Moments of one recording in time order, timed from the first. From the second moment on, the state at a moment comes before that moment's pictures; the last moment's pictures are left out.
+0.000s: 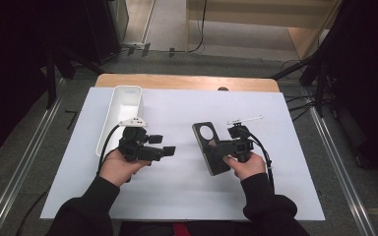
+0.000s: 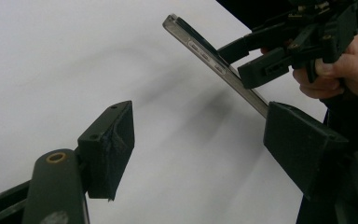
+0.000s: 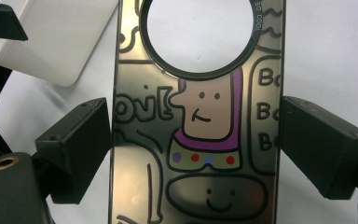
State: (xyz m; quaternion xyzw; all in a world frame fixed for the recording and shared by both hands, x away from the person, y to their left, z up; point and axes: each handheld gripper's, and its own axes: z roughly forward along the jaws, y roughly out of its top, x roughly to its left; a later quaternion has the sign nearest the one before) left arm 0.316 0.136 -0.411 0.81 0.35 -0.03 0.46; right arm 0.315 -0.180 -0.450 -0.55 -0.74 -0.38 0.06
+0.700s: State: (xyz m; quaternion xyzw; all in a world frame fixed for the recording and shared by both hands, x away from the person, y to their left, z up) left arm 0.336 0.119 -0.409 0.80 0.37 -0.03 0.46; right arm 0.314 -0.176 -0.450 -0.55 -0.73 -0.41 0.05
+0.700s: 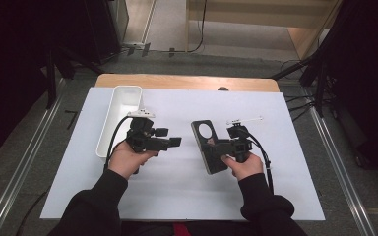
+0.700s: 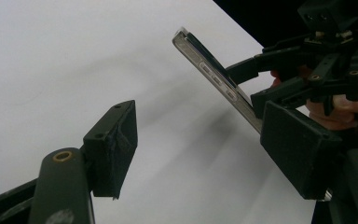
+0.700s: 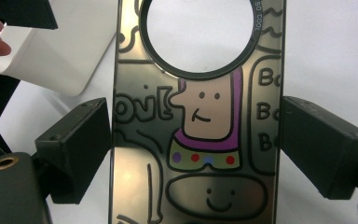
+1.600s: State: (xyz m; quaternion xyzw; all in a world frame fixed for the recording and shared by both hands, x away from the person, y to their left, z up) left arm 0.363 0.101 -0.408 0.78 0.43 -0.04 0.45; right arm 0.317 -0.160 -0.455 -0.56 -0.71 -0.42 0.04
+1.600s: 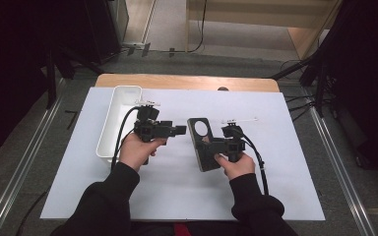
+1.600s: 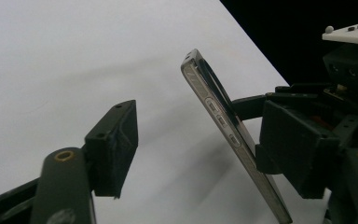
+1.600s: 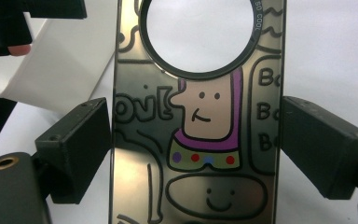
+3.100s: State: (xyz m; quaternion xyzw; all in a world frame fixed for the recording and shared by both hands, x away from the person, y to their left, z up) left arm 0.384 0.082 -0.415 0.76 0.47 -0.04 0.46; right arm 0.315 -0.137 -0.463 -0.58 -0.66 -0.46 0.04
